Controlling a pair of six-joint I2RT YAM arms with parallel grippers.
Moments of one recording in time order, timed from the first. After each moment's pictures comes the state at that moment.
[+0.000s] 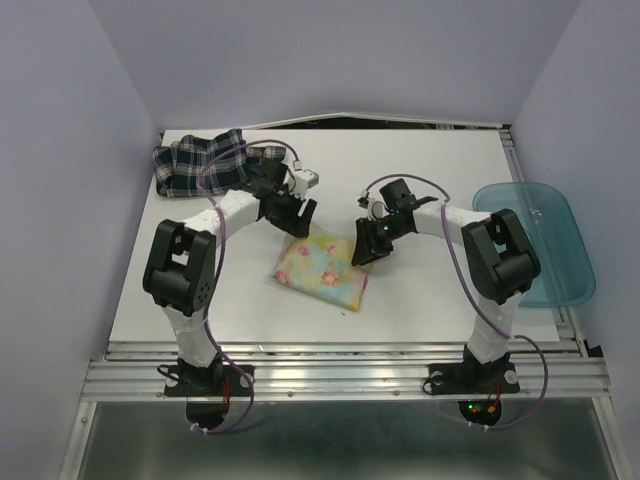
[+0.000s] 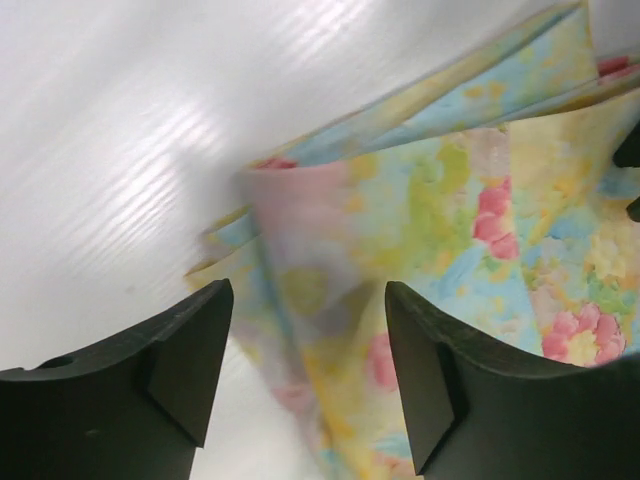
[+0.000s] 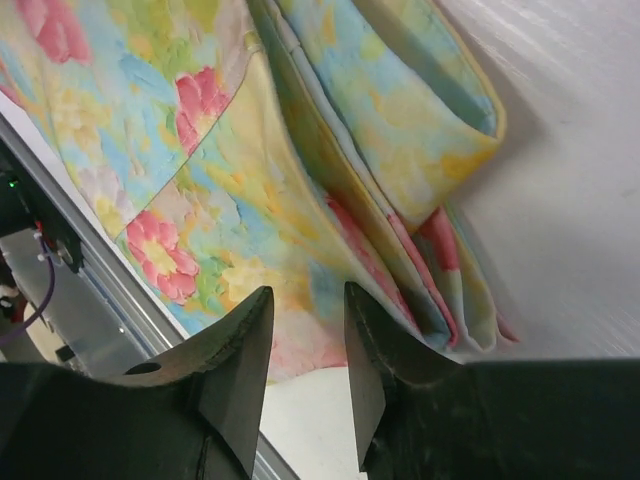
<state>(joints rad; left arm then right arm) -0.44 1.84 1.28 -0.46 0.32 0.15 0.43 1.91 1.18 -0.42 -0.68 0.21</state>
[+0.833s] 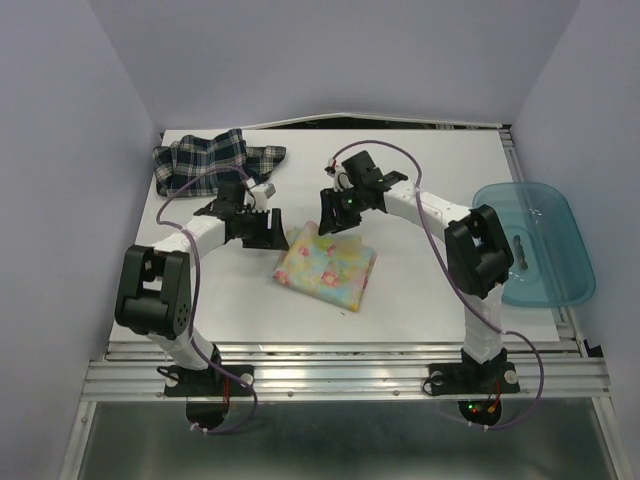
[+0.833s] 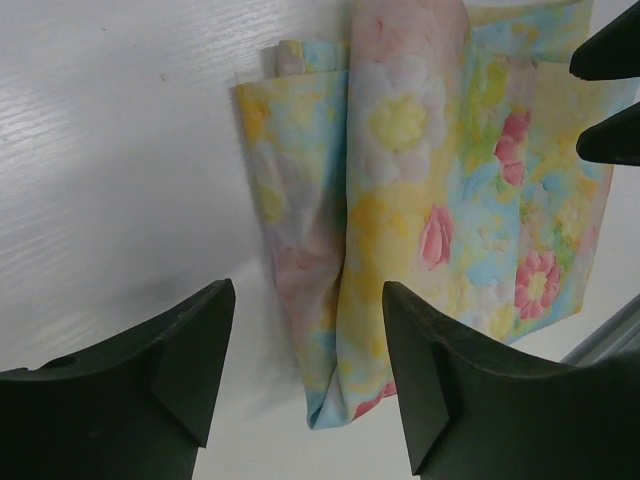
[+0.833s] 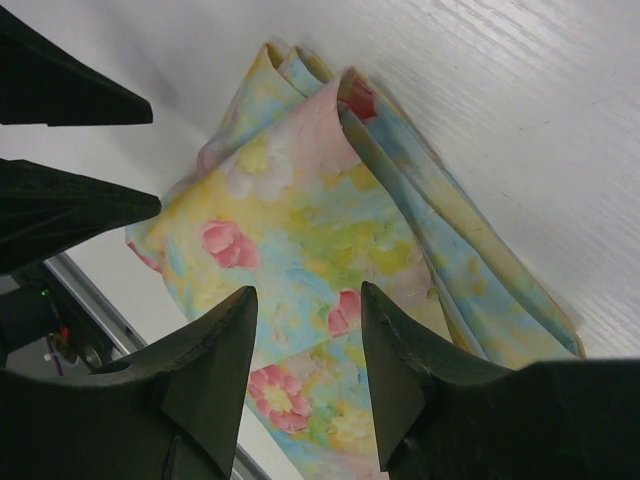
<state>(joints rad) -0.20 1.59 0.94 -0.34 0.49 -0.11 0.57 2.02 1.60 -0.52 -0.47 0.32</state>
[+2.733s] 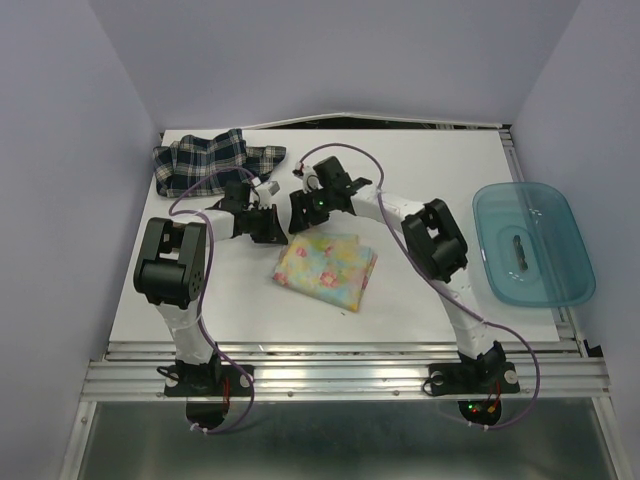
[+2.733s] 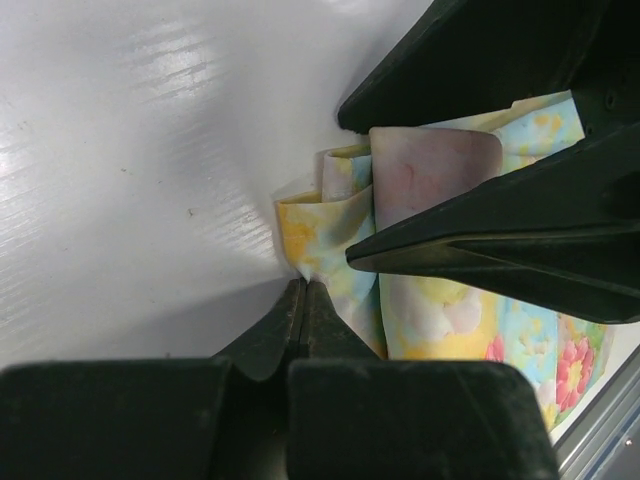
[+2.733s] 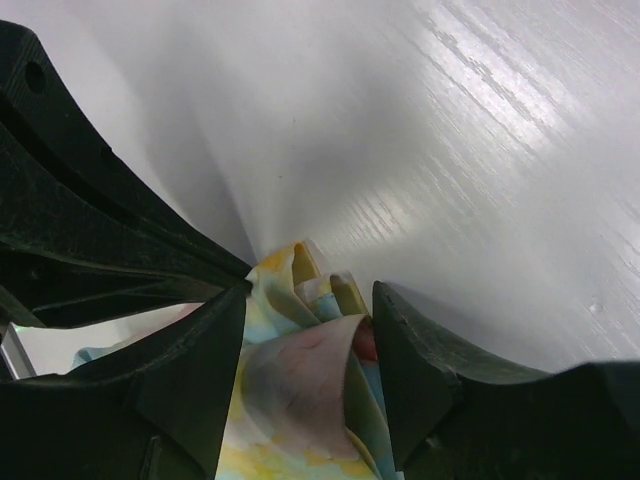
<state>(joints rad) -0.18 1.83 0.99 -0.12 0.58 -0.15 0.63 2.37 1.88 -0.33 -0.54 0.23</state>
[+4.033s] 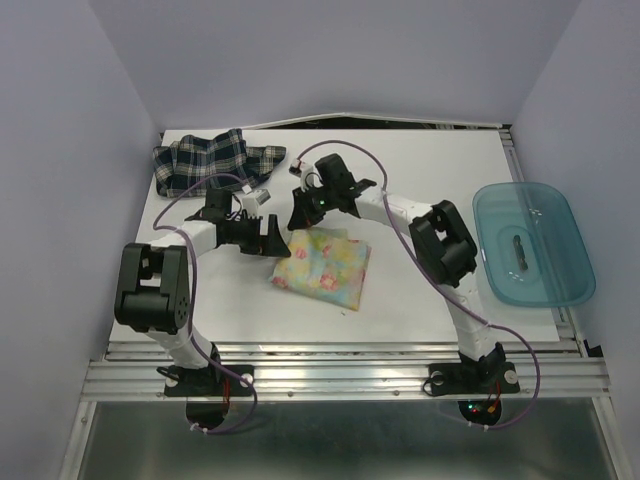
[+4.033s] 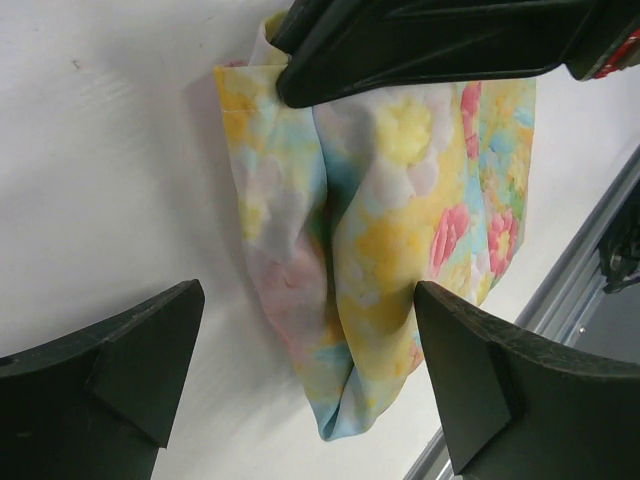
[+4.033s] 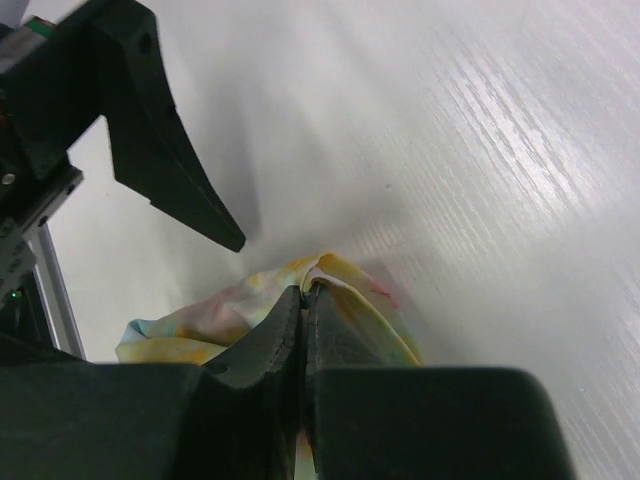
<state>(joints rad) -0.10 1.62 0.88 -0.28 0.77 0.01 0.65 2.28 1.78 -0.21 -0.65 0.18</state>
